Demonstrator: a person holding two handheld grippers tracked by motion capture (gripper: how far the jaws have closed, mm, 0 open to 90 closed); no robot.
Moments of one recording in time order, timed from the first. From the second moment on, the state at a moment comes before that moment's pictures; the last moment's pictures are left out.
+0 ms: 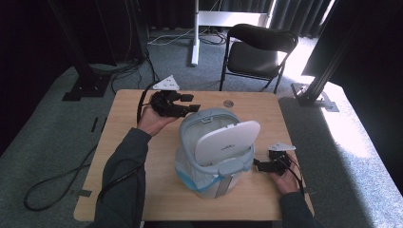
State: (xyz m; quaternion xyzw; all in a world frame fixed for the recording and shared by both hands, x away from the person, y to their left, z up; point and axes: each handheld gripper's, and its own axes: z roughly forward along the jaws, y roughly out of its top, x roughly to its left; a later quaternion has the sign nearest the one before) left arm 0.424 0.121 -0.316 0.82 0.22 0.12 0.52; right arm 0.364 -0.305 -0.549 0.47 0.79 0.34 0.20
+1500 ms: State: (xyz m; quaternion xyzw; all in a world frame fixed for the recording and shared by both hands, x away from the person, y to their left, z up) left arm 0.413 0.198 -0.400 0.81 0.34 0.15 0.46; right arm 0.365 -0.303 -0.549 0.47 0.79 0.34 0.20
